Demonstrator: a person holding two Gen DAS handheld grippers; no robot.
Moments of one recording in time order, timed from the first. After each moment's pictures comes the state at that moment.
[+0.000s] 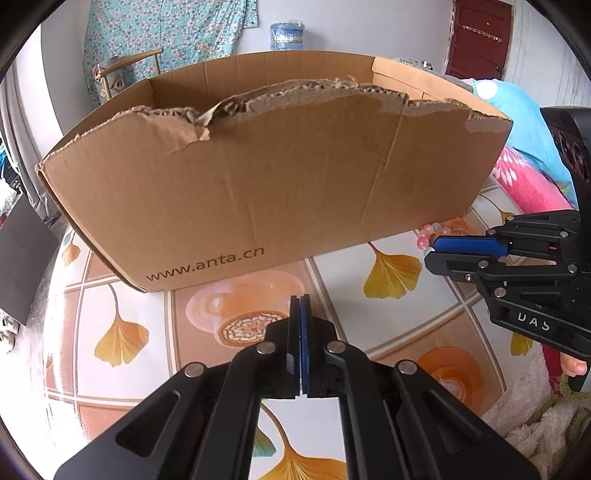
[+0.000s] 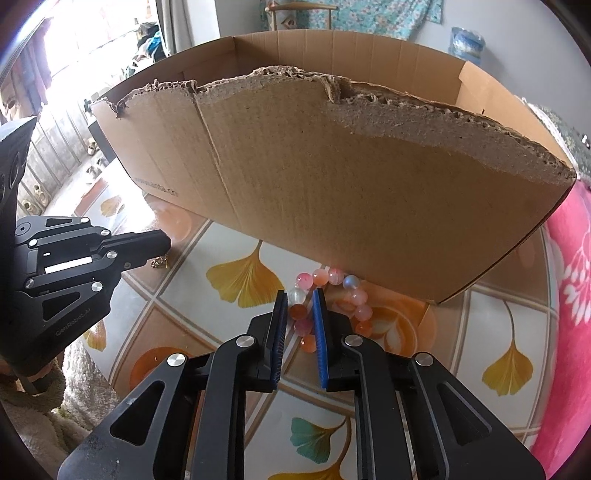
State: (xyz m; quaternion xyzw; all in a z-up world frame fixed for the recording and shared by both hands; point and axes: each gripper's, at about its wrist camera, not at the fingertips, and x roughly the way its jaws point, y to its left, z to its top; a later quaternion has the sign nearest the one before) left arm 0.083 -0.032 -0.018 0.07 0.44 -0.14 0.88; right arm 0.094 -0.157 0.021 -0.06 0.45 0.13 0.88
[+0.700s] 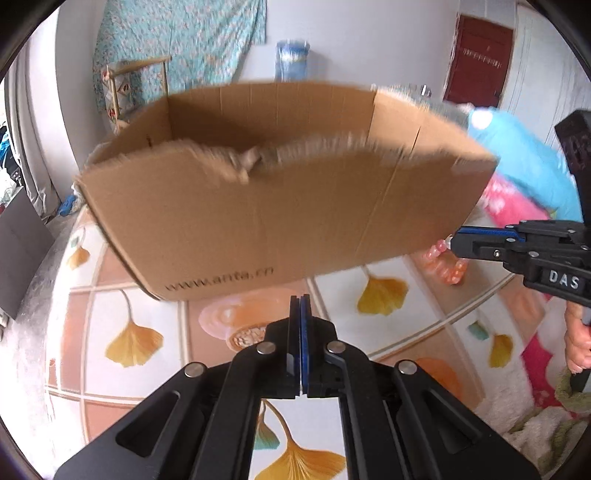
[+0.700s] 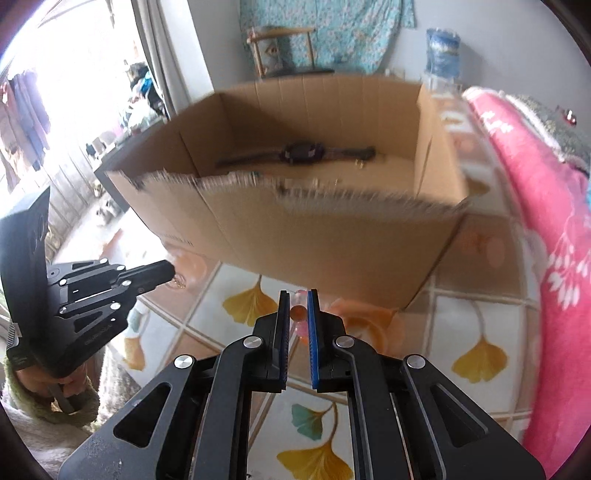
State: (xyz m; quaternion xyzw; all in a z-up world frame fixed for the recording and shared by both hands) left arm 0.066 -0.010 0.009 0.03 0.40 -0.16 0.90; right arm 0.074 -0.192 0.074 0.01 0.40 0.14 0.90
